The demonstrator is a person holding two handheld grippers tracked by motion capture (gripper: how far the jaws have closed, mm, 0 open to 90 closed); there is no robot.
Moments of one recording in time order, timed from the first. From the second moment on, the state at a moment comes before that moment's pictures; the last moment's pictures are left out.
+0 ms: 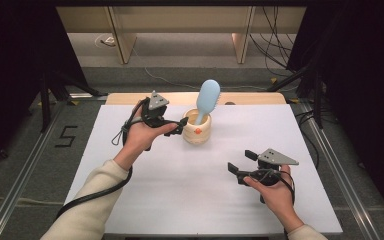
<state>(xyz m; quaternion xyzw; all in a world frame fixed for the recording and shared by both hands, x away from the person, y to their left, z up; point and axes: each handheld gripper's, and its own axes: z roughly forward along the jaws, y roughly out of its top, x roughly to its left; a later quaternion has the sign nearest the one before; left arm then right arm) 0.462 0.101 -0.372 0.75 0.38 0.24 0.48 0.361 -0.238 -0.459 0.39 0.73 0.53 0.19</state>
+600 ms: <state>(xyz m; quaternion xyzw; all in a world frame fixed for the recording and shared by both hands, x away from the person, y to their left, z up) 0.410 0.139 -0.406 0.74 0.37 0.24 0.50 0.361 -0.248 -0.457 0.39 0.73 0.53 0.20</state>
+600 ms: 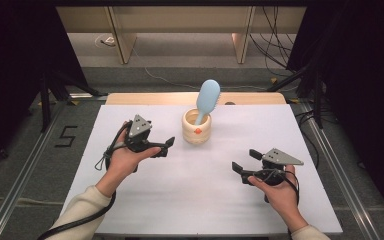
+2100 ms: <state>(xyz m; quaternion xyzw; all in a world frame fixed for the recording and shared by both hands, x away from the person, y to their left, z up) 0.364 0.192 -0.459 0.75 0.39 0.24 0.48 0.355 -0.259 -0.460 0.39 0.74 0.52 0.21</state>
